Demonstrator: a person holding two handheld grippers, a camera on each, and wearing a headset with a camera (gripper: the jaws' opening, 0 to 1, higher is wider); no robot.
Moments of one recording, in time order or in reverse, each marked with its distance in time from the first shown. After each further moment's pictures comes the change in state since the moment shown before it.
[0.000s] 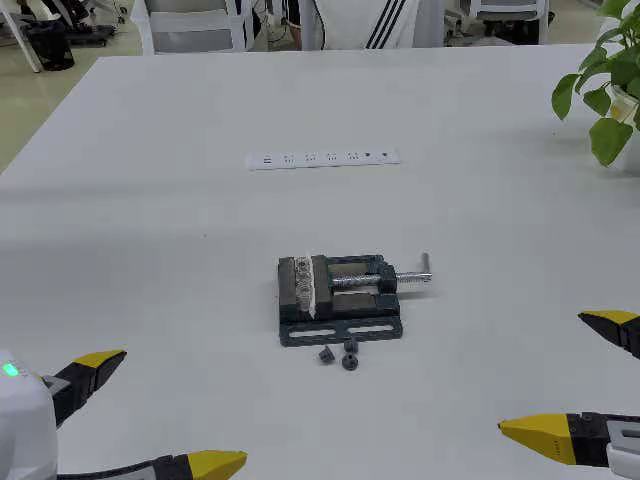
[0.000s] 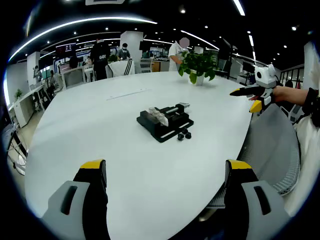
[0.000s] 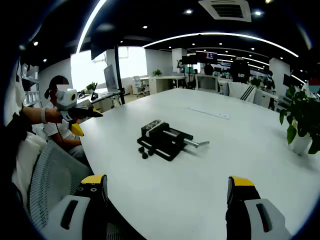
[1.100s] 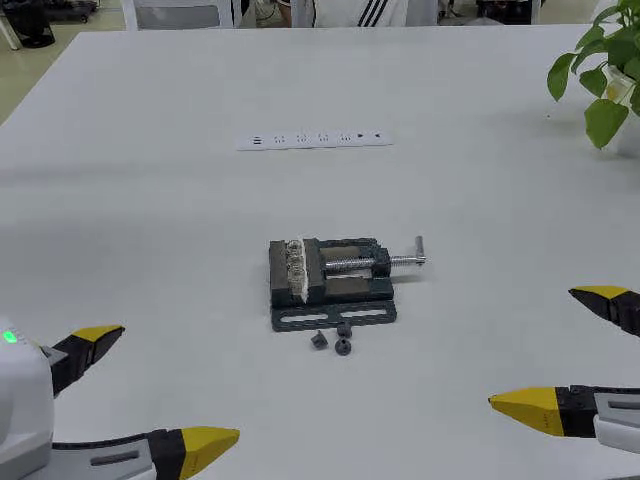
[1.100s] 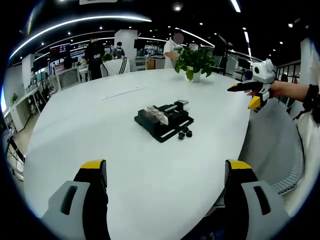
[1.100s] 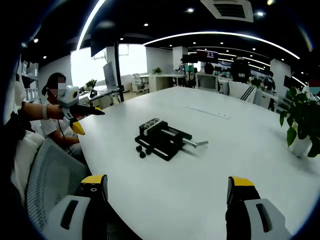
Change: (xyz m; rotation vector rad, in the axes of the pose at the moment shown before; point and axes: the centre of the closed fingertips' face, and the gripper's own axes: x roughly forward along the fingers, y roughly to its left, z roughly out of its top) left arm 0.014 0.016 -0.005 0.027 0.021 -0.037; right arm 0.006 -0.004 0.001 -0.018 0.021 -0.009
